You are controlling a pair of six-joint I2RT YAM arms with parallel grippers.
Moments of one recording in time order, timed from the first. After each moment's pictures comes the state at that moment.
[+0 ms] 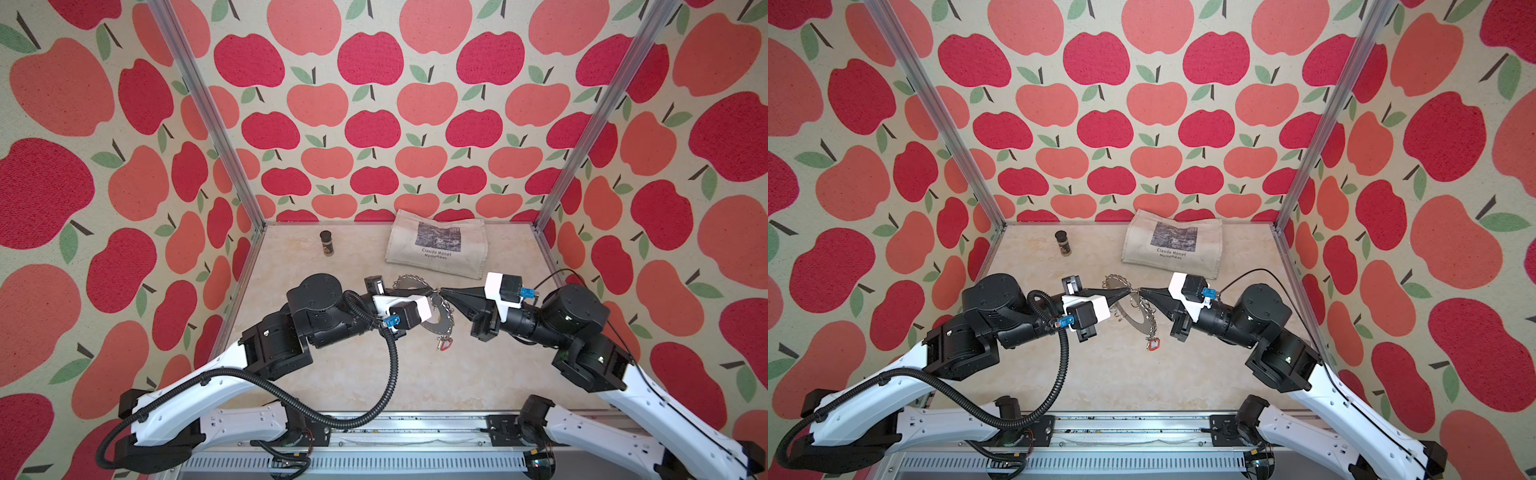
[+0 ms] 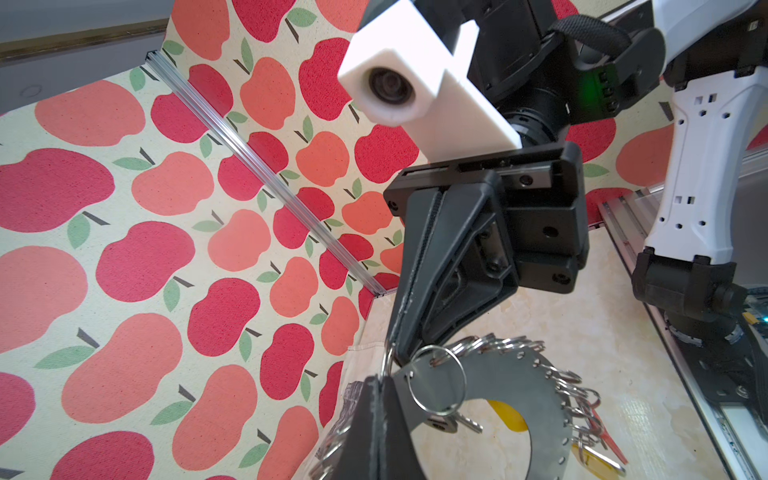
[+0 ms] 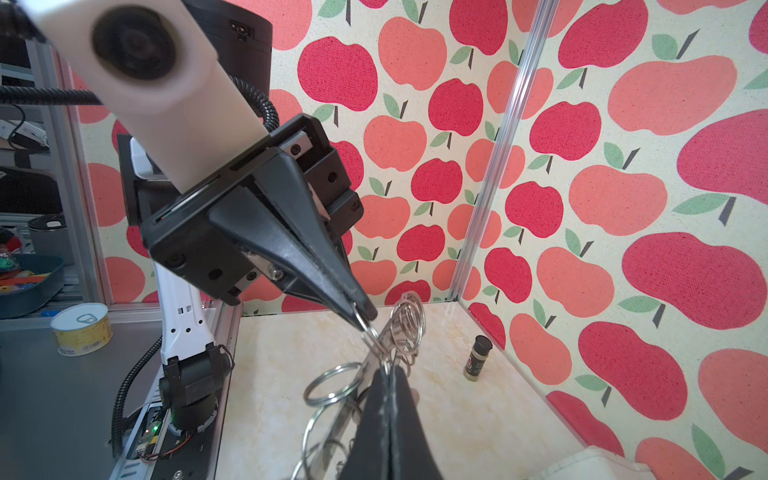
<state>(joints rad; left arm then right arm) -1.14 1.00 1.33 -0.34 0.07 0.69 0.95 0.80 1.05 -0.14 -0.37 -0.16</state>
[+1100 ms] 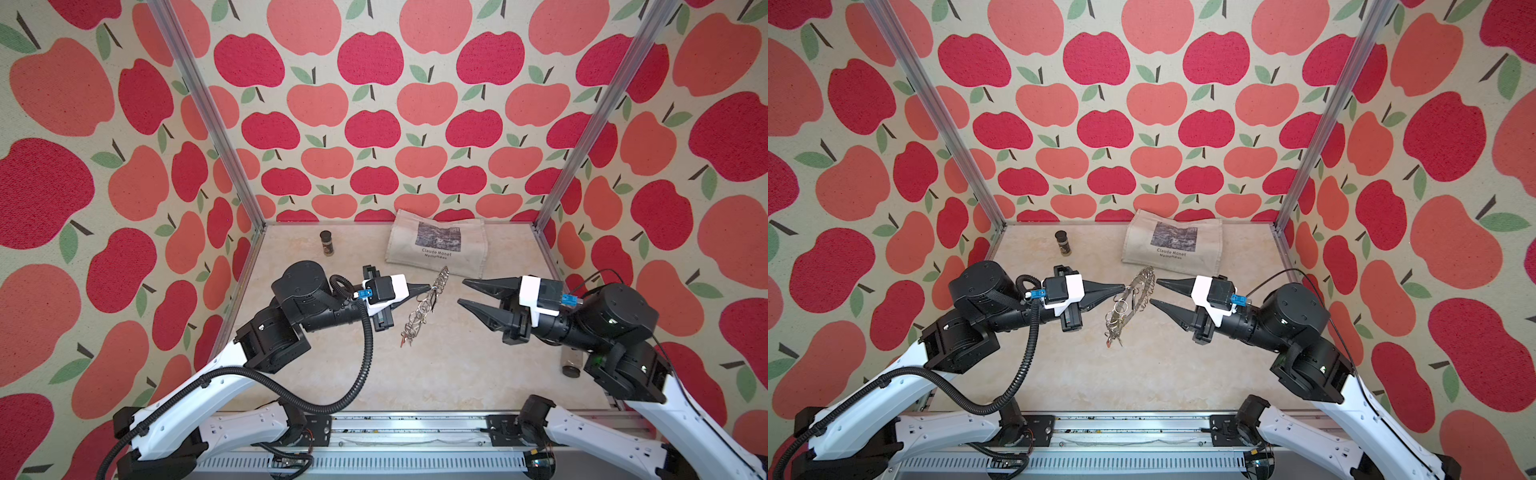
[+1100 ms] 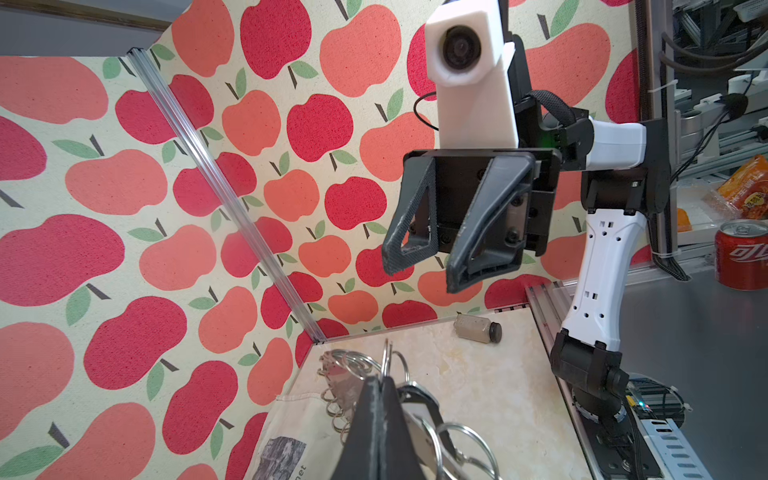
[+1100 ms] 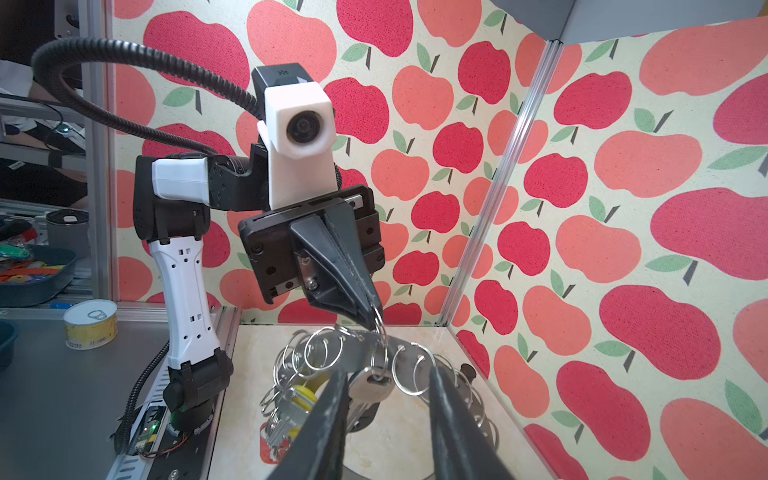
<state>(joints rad) -0.98 0.99 1.31 -0.24 0.40 0.42 0.94 0.78 1.20 -0.28 -0.43 -0.24</state>
